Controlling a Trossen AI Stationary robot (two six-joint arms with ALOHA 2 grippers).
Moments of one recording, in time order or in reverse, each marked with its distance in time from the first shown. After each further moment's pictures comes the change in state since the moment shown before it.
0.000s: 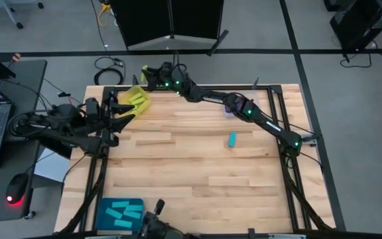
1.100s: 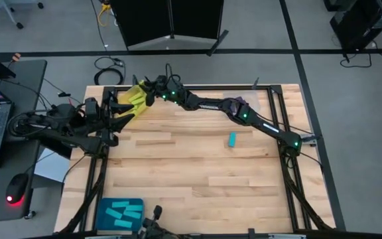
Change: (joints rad) left arm 0.000 0.000 0.000 0.012 0.000 0.004; right arm 0.041 0.091 0.000 0.005 -0.022 -0.167
